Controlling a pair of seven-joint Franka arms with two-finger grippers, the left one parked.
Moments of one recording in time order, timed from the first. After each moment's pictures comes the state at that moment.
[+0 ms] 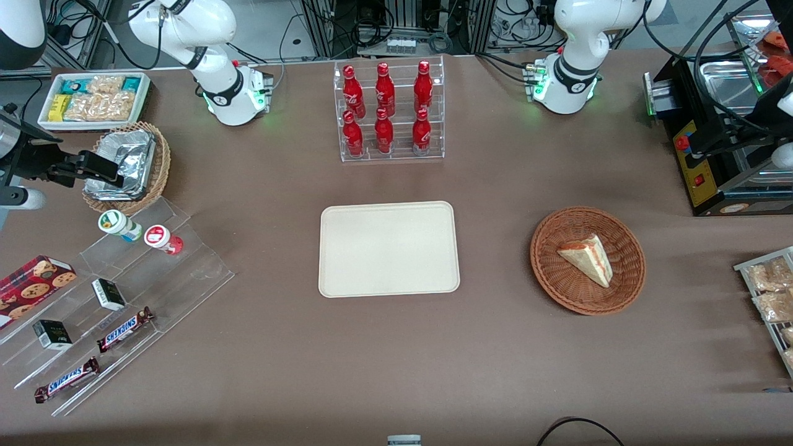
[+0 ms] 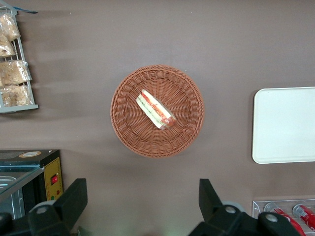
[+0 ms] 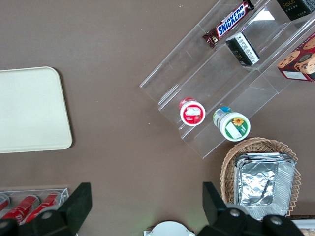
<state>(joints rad) -0.03 -0.05 -0.01 -1.63 0.03 1.47 0.04</state>
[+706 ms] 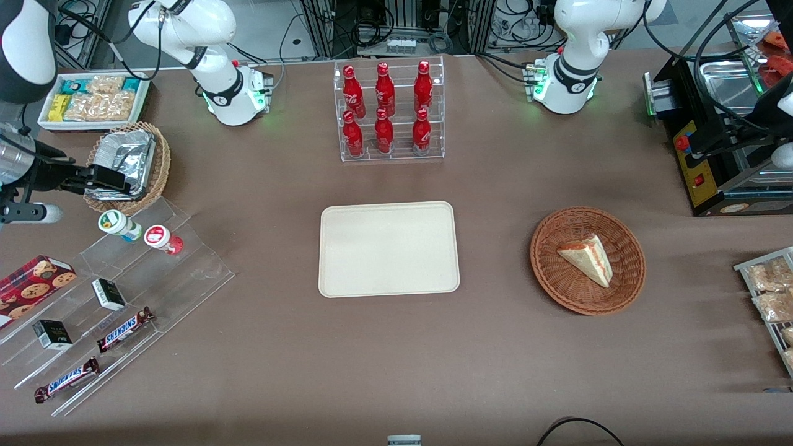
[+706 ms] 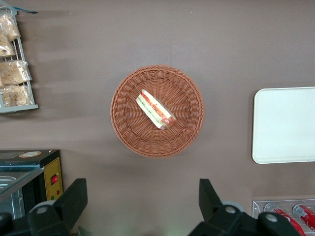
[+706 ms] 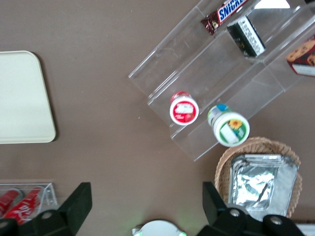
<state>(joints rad) -0.05 -0.03 -0.06 -1.75 0.03 1.56 -0.08</state>
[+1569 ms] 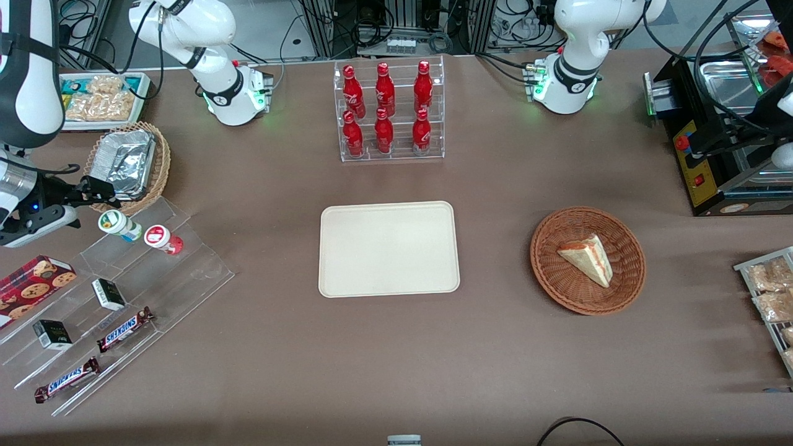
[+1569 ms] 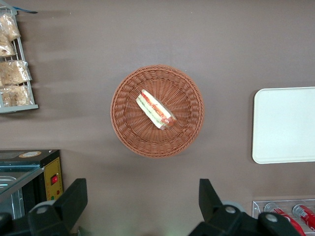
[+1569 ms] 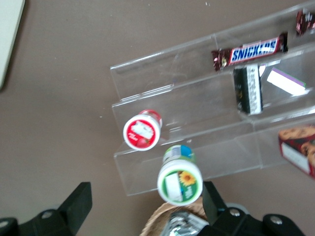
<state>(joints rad) -0.10 -0.05 -0.15 -2.02 0.03 1.90 -0.74</state>
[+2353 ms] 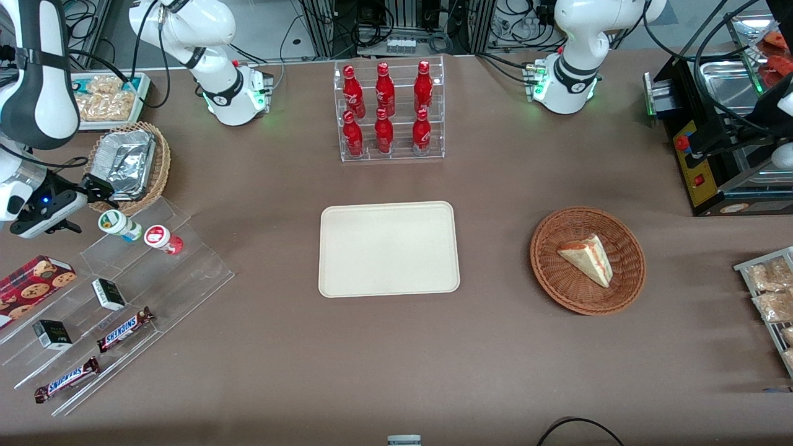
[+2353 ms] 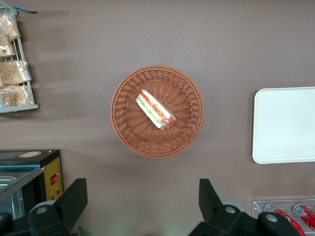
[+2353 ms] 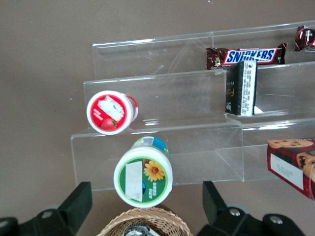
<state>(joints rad) -0.10 -0.11 -0.24 -2.24 0.03 2.17 -0.99</state>
